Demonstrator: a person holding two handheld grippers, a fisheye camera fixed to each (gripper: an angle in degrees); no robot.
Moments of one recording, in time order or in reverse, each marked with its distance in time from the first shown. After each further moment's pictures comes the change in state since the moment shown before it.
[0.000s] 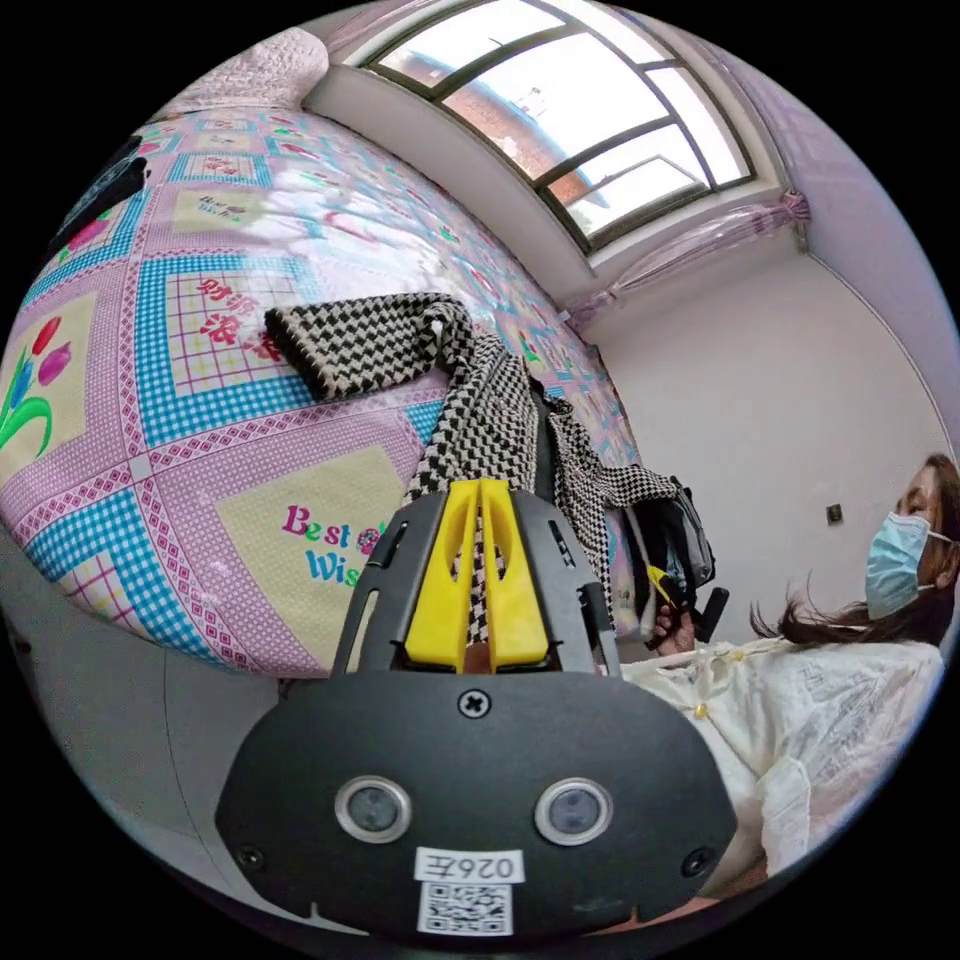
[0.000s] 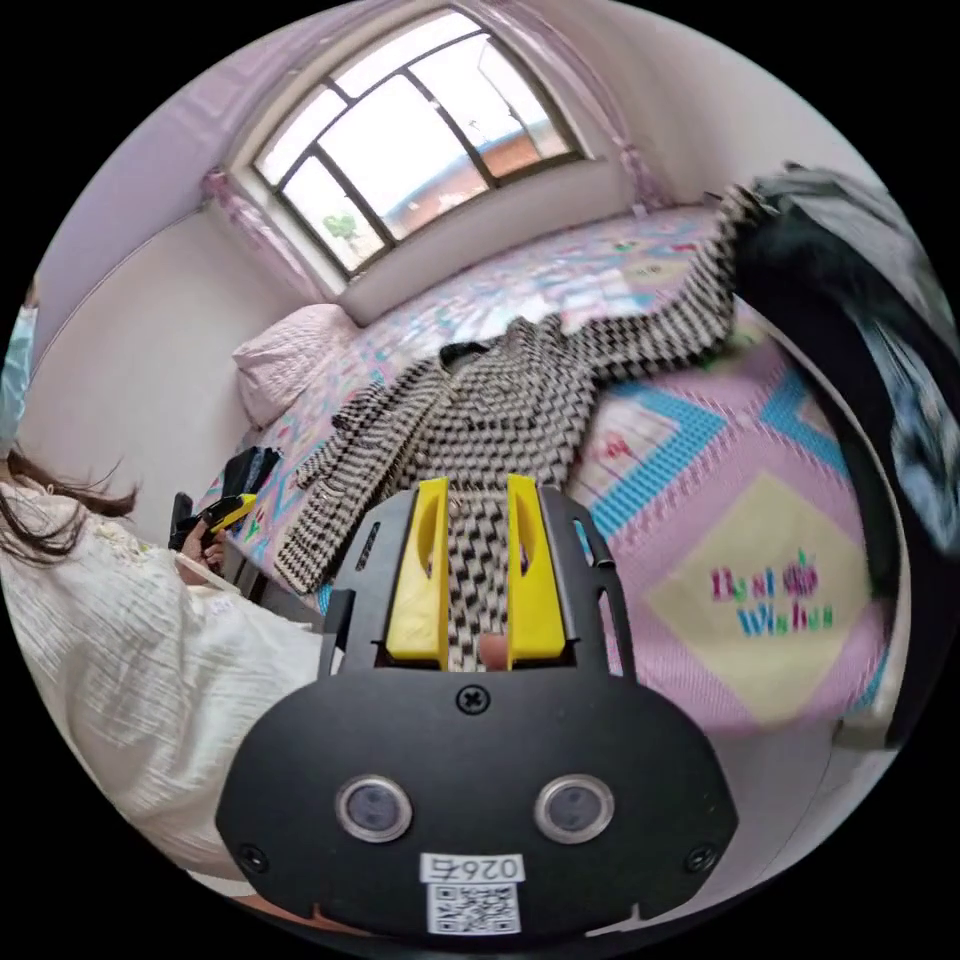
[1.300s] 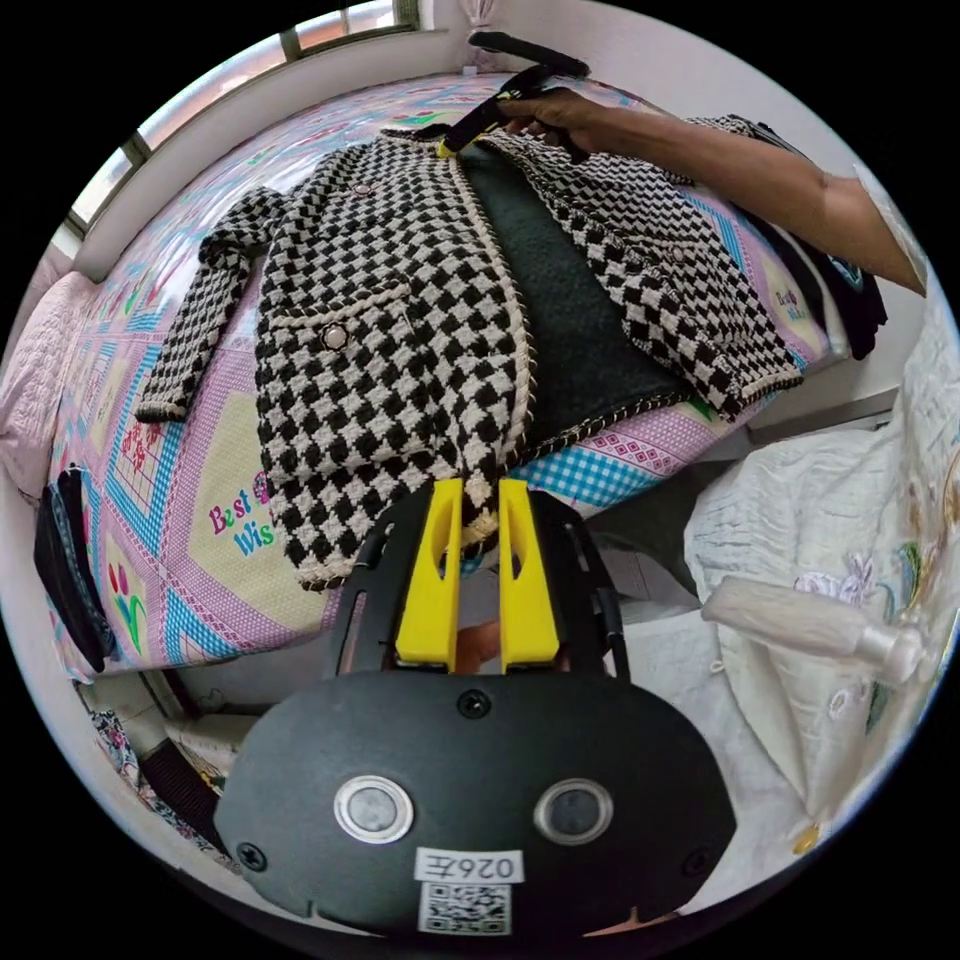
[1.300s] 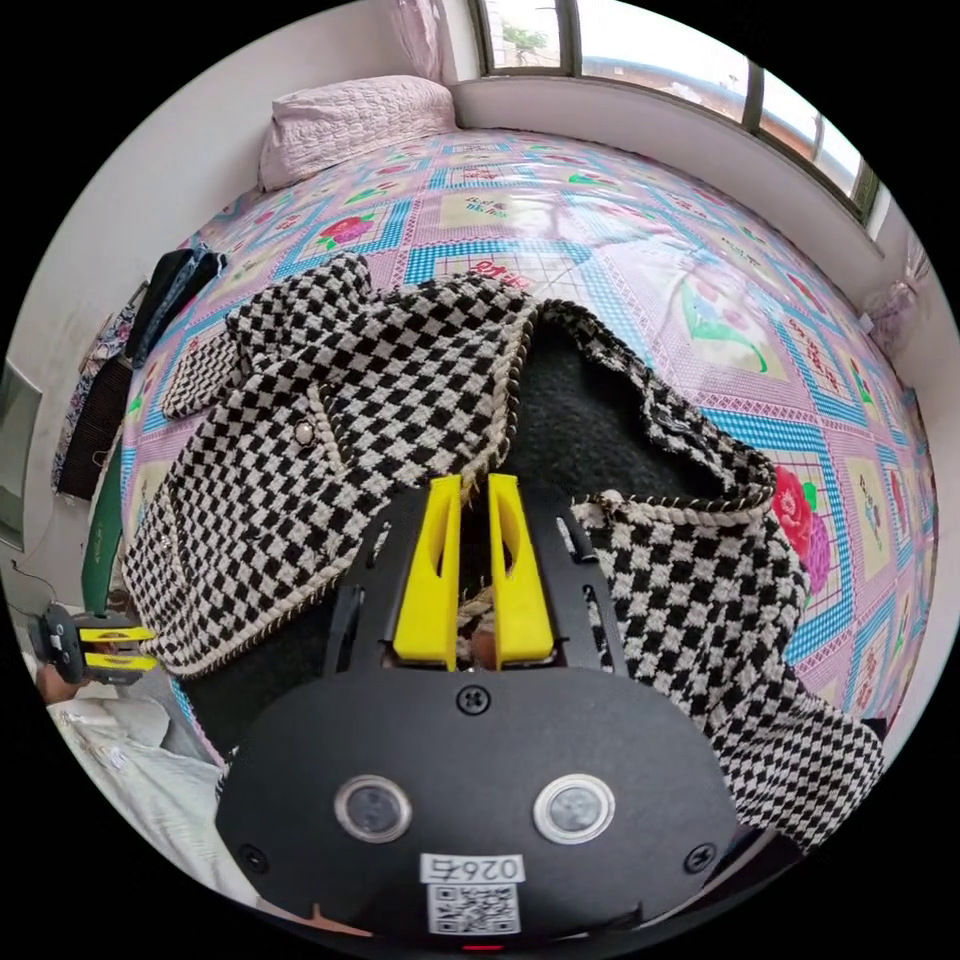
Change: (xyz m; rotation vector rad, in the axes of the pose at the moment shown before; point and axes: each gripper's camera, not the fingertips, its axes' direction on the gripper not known) left arm 0.127 0.168 0.222 -0.586 -0.626 0.575; right arm -0.103 -0.189 0.385 -0.470 0.137 -0.582
